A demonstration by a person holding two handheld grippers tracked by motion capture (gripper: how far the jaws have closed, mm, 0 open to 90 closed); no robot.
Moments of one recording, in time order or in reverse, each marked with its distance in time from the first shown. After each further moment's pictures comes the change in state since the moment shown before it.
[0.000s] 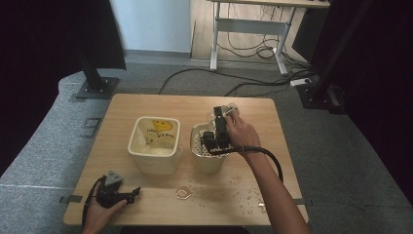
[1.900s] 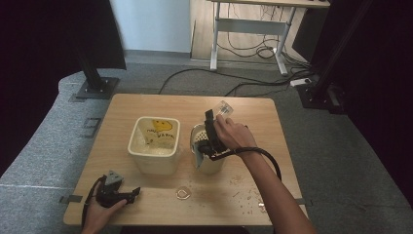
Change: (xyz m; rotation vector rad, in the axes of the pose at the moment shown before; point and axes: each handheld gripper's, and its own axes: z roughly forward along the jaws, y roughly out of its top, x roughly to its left) left arm 0.001 0.001 0.000 0.004 -0.003 0.006; right arm 0.011 0.014 -0.006 -0.013 -0.100 -0.374
